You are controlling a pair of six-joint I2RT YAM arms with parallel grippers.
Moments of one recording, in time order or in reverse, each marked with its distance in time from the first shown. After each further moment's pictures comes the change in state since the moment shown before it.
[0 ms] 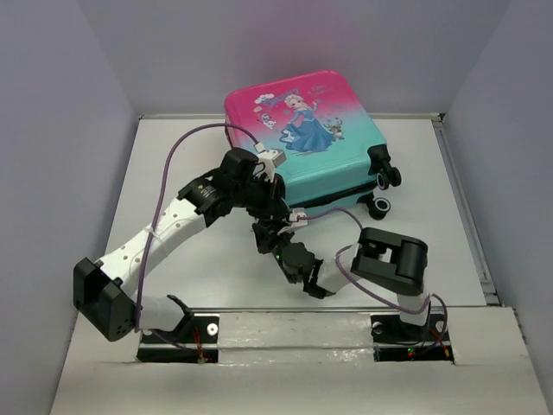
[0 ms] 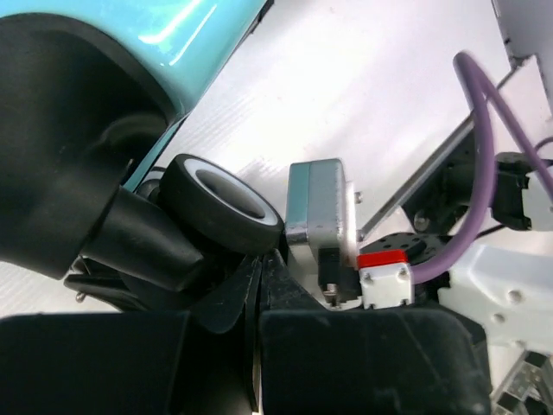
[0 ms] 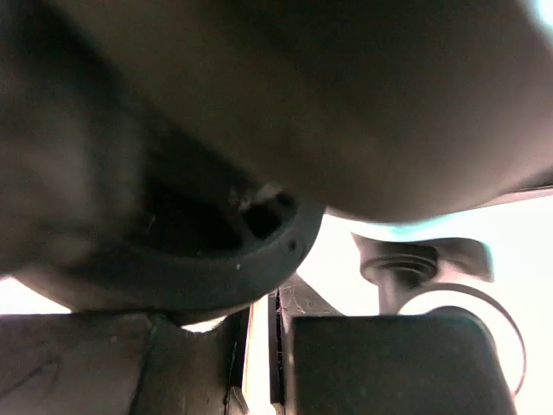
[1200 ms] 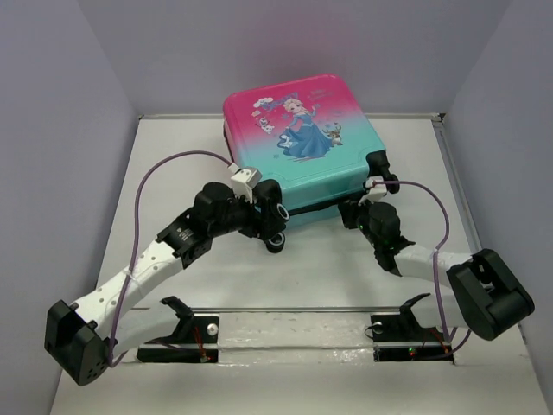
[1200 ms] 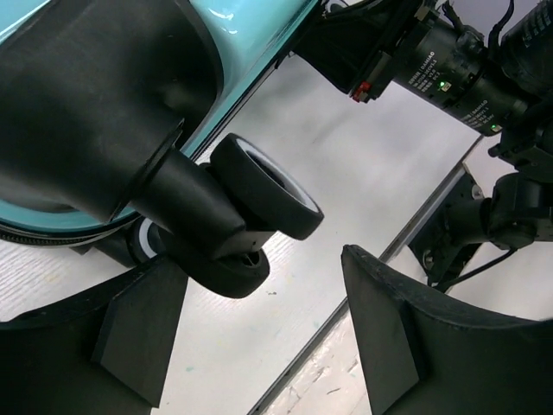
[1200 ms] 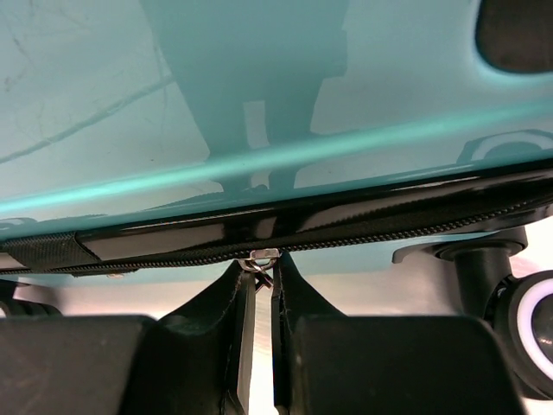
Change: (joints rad) left arm 0.019 -0.330 -0.412 0.344 -0.078 -0.049; right arm -0.742 -0.600 -0.349 -0.496 -0.566 -0.259
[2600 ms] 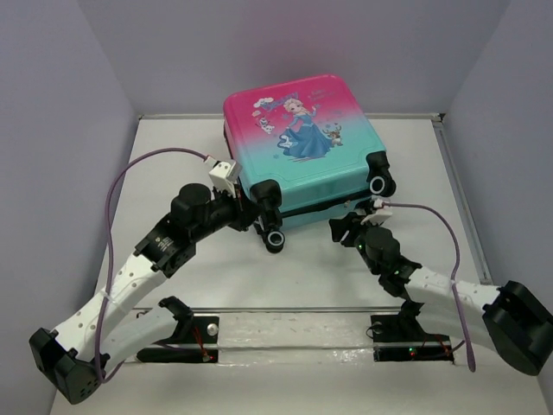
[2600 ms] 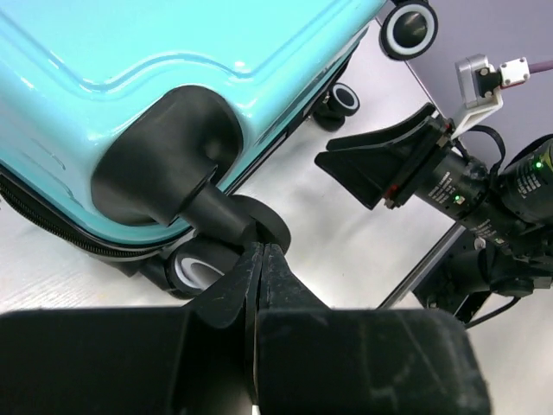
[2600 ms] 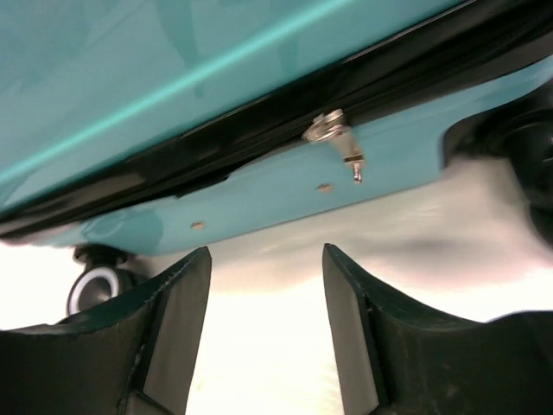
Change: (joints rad) left arm 0.018 -0.130 0.047 -0.037 -0.106 0.010; right arm 0.273 -0.251 -0.122 -0.111 0.310 0.261
